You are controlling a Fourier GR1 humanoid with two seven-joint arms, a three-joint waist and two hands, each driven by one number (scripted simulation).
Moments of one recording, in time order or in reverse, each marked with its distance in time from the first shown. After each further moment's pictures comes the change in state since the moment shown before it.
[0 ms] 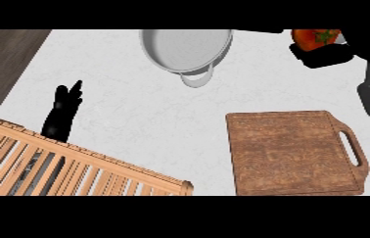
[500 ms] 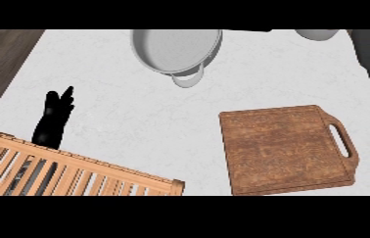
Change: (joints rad) left arm 0.053 0.010 0.030 -0.036 -0.003 -0.005 0.018; right arm -0.340 0.089 -0.033 0.186 -0.149 0.066 -0.210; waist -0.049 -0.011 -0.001
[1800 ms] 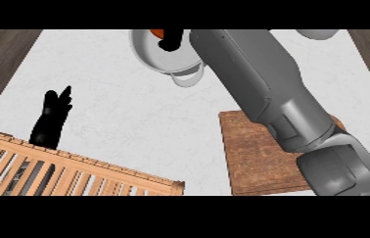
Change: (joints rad) left arm 0.004 0.000 0.009 -0.020 -0.020 -0.008 0.017; right arm -0.371 0.457 0.099 0.703 0.127 0.050 0.194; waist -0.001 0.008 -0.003
